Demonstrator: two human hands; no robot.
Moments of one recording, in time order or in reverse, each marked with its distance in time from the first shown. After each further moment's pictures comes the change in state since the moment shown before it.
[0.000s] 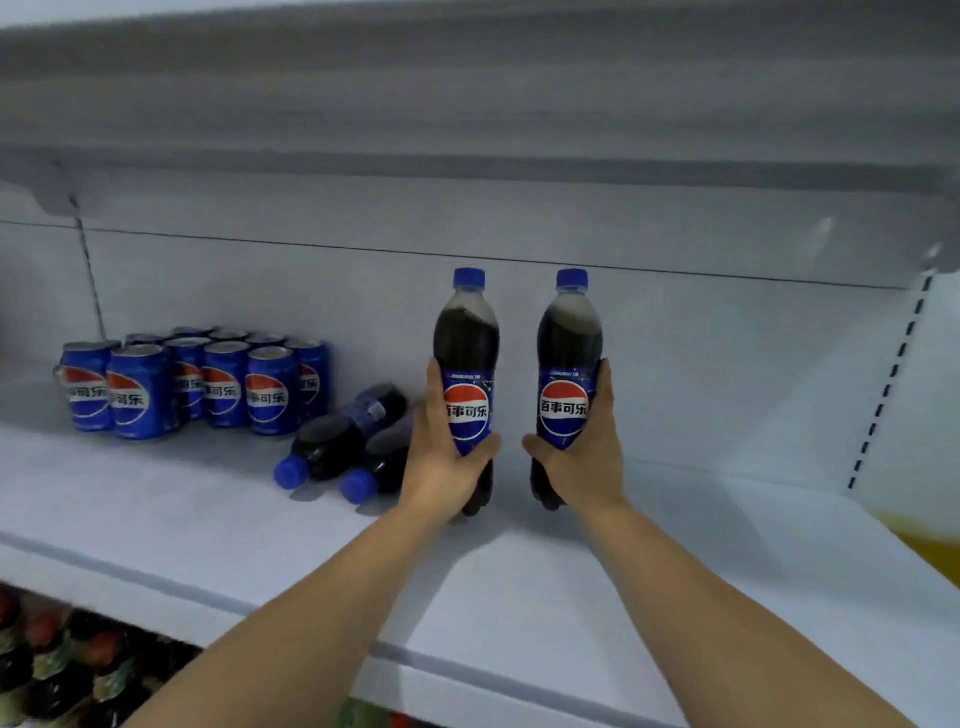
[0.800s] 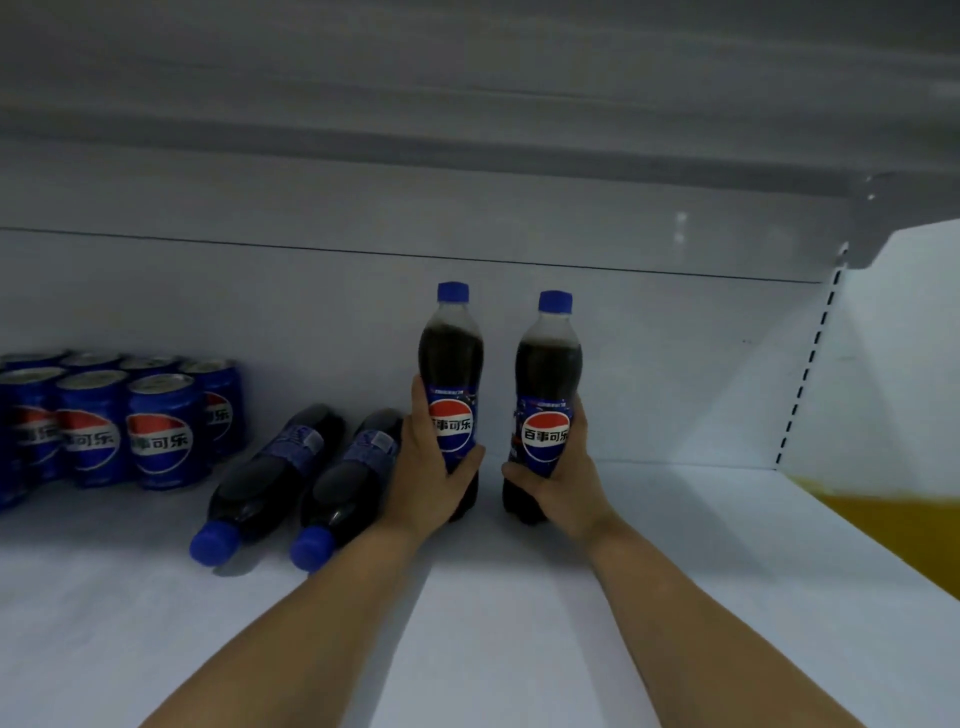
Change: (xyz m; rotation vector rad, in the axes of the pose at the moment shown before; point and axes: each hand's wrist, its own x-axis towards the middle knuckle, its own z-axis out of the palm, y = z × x) left_hand 0.043 -0.039 0.025 -0.050 -0.203 0.121; right_hand 0.010 0.024 0.007 0.068 -0.085 0.120
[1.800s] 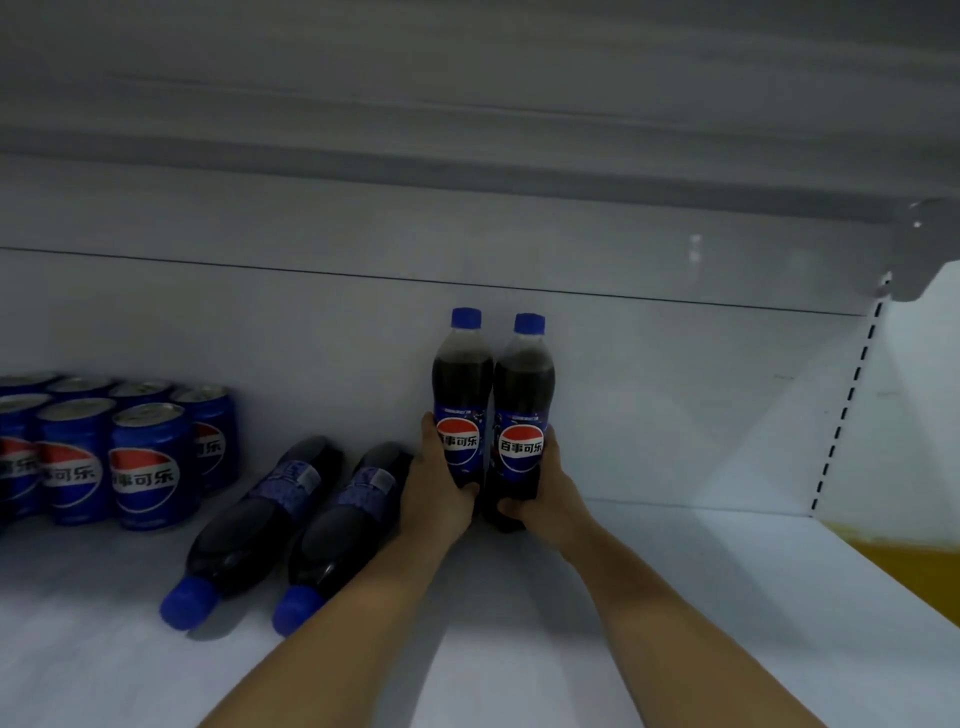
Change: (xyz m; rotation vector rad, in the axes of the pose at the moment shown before) left_hand 0.037 -0.015 0.019 0.098 -0.064 -0.276; right_hand 0.047 0.007 0.017 -0.161 -0.153 0.174
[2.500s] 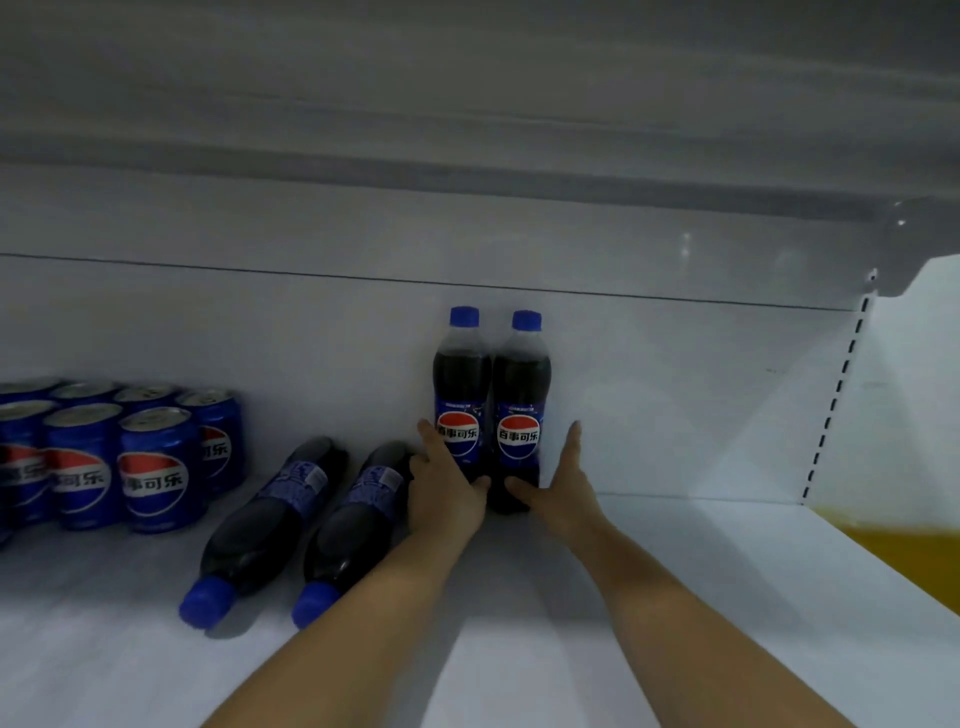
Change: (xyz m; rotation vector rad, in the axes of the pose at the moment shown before) left_hand -0.013 0.021 -0.009 0.104 -0.023 -0.182; right_hand 0.000 0.001 0.002 0.023 0.144 0.108
